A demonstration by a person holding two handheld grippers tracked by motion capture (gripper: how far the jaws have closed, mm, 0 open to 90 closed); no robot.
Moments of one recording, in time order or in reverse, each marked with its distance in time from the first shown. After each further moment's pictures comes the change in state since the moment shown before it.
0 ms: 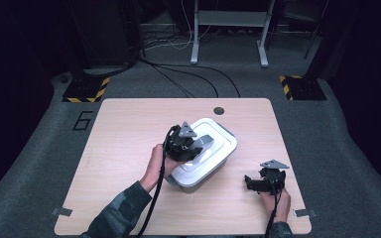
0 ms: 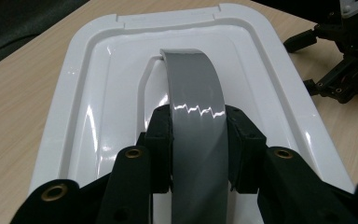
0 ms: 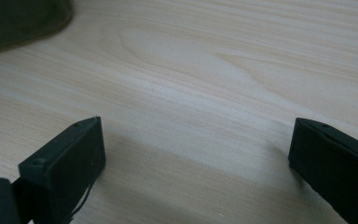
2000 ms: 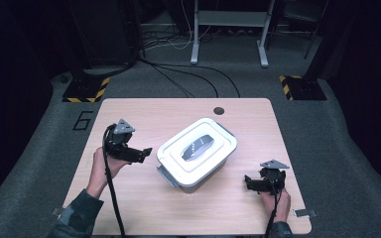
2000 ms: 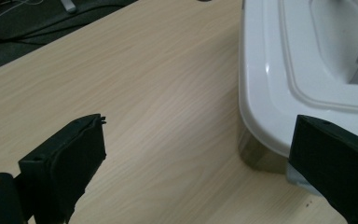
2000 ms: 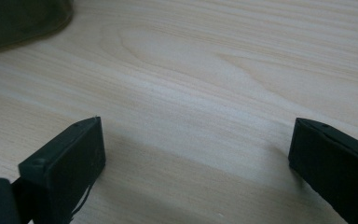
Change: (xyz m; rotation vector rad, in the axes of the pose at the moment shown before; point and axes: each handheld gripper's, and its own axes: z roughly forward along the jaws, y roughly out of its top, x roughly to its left) left arm 0.082 -0.088 -0.103 0.012 0.217 -0.181; right arm 0.000 0.000 0.000 0.000 0.000 0.001
